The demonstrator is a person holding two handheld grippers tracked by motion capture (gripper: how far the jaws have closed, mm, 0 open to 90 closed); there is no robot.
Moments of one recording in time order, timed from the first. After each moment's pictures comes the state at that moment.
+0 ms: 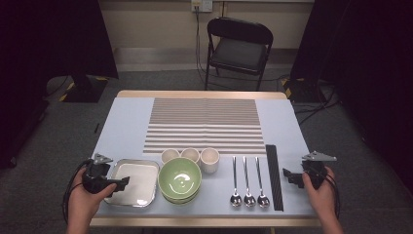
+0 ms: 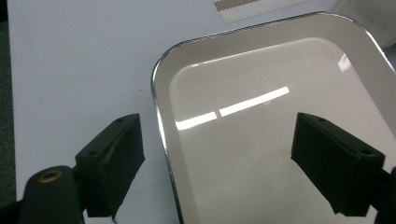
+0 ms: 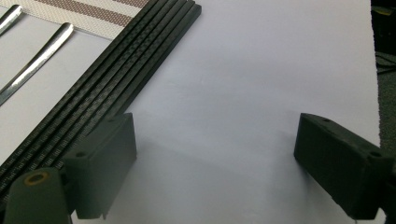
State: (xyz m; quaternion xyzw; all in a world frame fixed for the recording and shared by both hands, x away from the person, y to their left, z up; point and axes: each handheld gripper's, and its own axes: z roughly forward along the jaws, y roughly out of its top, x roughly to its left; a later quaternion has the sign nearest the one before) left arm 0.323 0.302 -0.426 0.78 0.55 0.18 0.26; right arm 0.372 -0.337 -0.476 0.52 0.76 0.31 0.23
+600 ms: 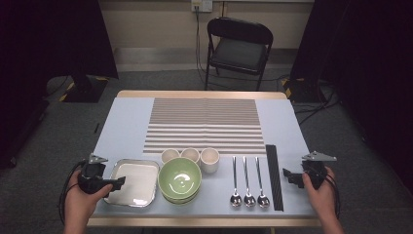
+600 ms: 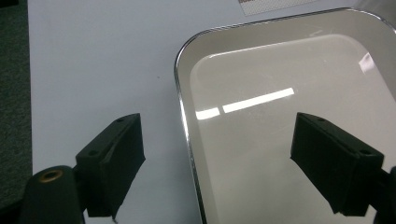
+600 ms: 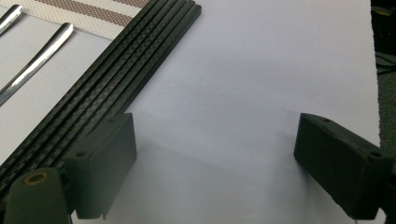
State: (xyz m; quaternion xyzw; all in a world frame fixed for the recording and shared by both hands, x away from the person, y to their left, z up) left arm 0.322 0.312 -0.427 0.76 0.57 0.18 0.25; right arm 0.372 -0.337 -0.476 0.51 0.76 0.31 0.23
